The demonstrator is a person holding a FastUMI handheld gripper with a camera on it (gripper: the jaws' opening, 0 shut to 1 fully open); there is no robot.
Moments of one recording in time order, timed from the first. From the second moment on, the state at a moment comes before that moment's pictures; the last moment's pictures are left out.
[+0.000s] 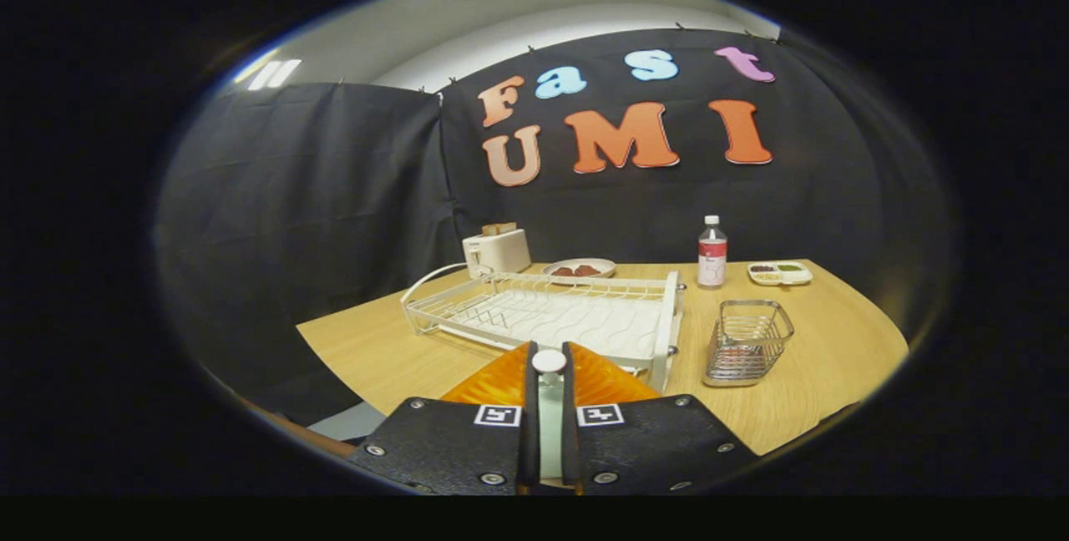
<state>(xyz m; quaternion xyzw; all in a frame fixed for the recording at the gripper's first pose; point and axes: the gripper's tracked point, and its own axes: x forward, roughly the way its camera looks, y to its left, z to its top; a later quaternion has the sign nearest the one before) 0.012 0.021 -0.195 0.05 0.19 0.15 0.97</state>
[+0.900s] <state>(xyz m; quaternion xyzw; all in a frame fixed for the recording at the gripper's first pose) 0.026 -0.003 -0.200 0.12 0.19 0.14 0.96</state>
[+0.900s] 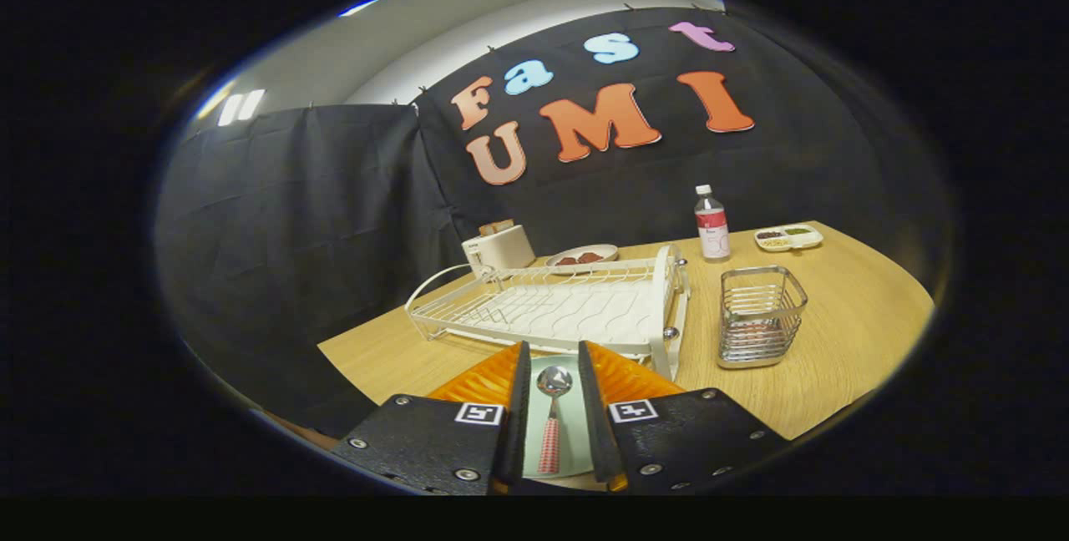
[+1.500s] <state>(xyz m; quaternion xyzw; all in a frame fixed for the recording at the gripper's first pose) 0.075 -0.043 -0.118 0.07 0.06 0.04 0.99</state>
